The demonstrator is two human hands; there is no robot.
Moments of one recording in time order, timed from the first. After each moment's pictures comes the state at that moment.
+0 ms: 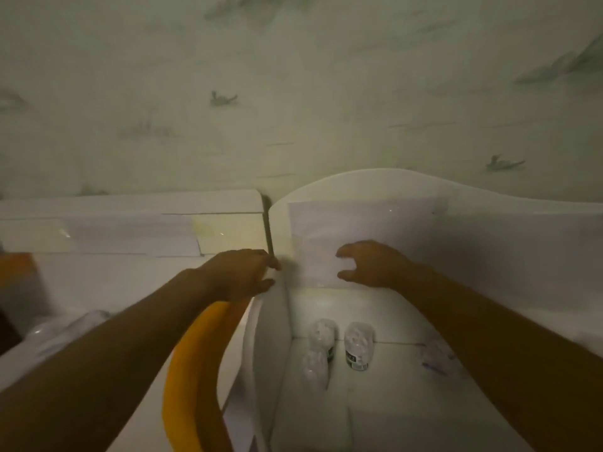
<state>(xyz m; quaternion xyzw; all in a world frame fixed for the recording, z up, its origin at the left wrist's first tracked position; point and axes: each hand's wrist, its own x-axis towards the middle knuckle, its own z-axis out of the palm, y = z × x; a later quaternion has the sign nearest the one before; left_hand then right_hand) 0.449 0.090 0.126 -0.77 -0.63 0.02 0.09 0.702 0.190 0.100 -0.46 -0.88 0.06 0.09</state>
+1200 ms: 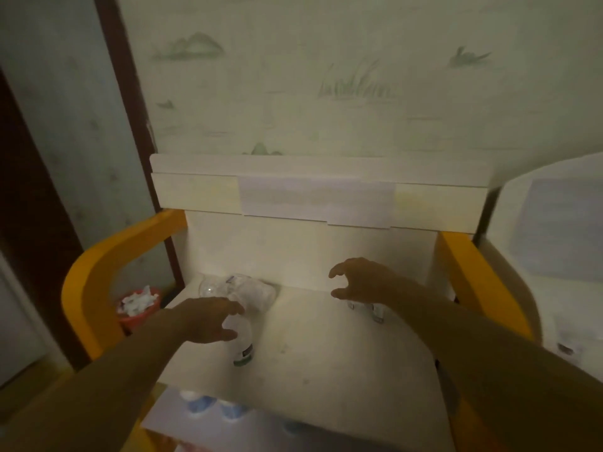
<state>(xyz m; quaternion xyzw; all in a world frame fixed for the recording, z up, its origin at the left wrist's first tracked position) -0.017 -0.068 0.010 -0.67 -0.73 0.10 -0.09 0.270 0.075 0.040 -0.42 -0.91 0.06 0.02</state>
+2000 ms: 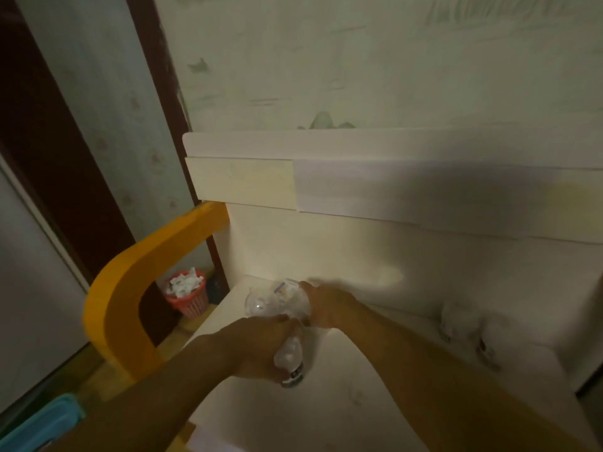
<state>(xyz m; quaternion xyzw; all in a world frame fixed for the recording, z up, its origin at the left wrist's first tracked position) -0.073 -0.017 -0.018 -0.72 -0.67 0.04 -0.17 0.034 0.141 -0.066 -0.37 -0.92 0.13 -0.05</state>
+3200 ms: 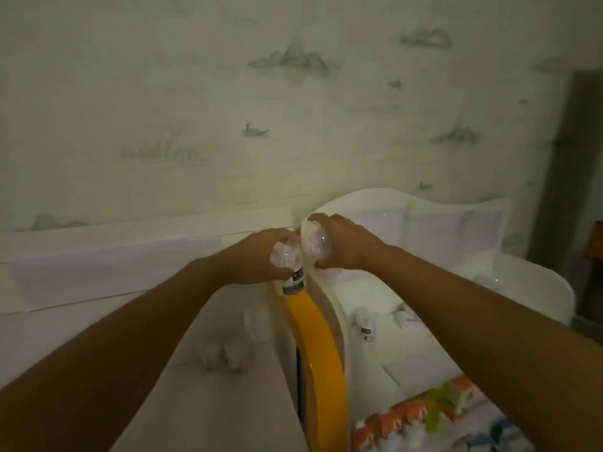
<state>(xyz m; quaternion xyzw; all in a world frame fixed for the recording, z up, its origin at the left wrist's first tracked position) 0.288 0.060 0.176 -0.90 -0.36 -0.22 -0.09 0.496 0.035 0.180 -0.62 -0.76 -0.03 0.21</state>
